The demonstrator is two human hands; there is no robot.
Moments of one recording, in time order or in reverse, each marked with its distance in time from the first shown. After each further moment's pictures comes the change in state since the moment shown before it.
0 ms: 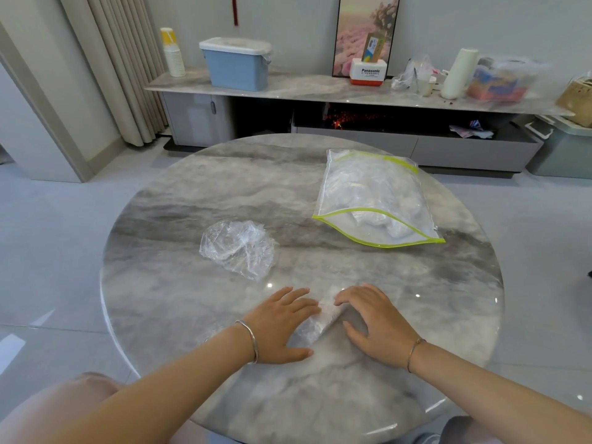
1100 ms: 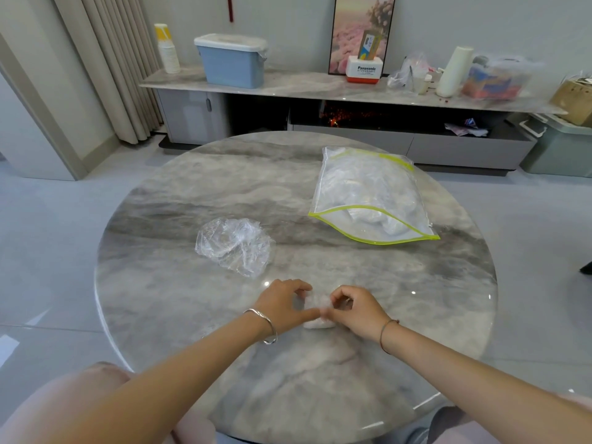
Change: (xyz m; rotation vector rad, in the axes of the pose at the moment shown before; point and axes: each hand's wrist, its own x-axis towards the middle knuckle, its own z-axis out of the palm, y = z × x) left_hand 0.029 0.010 -0.008 -0.600 0.123 -0.540; right_hand 0.027 -0.018 0.011 0.602 -0.076 0.669
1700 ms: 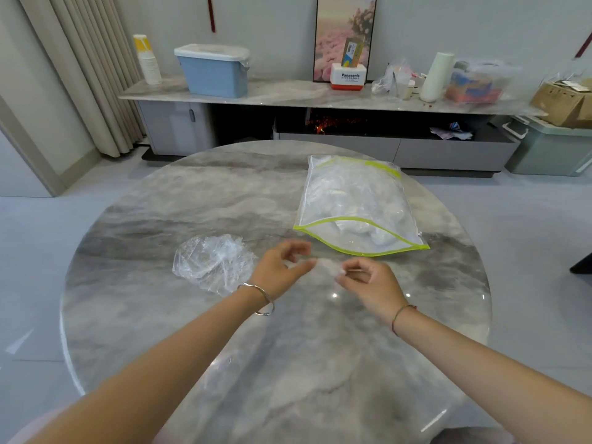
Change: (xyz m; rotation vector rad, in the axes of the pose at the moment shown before) left_hand 0.059 0.037 -0.033 -0.495 0.212 0.077; right_hand 0.028 -0.023 -0.051 0.238 0.246 -0.144
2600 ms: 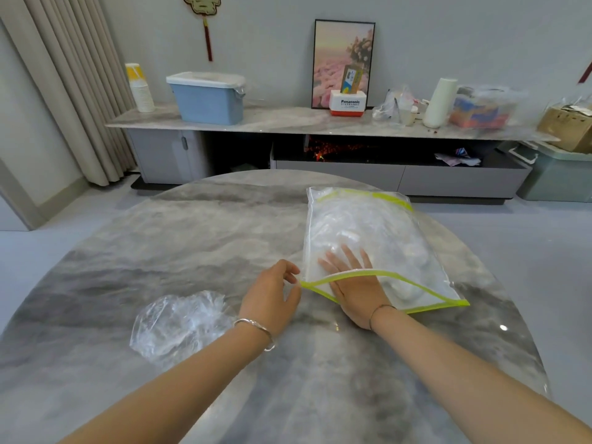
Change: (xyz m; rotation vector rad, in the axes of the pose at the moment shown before) left_hand 0.089 -0.027 0.002 0.423 0.171 0.166; right_hand 0.168 0.056 0.004 -1.506 -0.141 -0.487
